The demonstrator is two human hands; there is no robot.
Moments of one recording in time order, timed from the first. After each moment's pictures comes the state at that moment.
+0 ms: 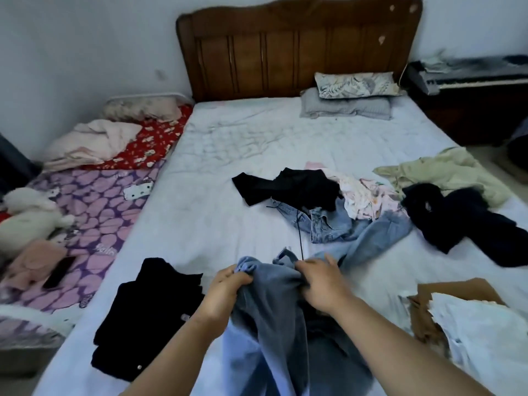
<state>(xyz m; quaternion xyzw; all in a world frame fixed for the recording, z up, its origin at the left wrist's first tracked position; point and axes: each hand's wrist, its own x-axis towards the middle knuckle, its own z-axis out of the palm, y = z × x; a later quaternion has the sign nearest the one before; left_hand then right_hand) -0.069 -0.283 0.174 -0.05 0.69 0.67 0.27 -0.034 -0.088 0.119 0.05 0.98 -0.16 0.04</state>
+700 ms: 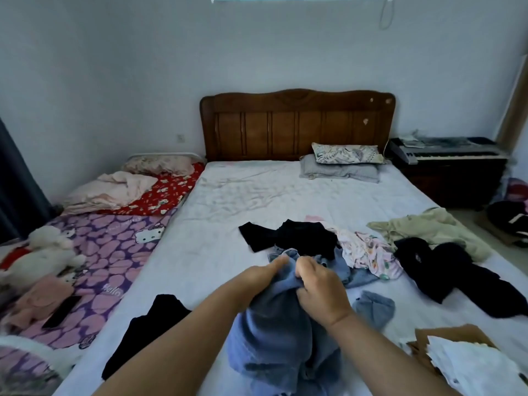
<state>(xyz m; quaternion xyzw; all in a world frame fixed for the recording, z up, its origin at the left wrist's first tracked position) -0.069 -0.279 0.245 0.05 0.84 0.46 0.30 -0.002 -0.145 0.211 -0.07 0.91 -0.15 -0.38</state>
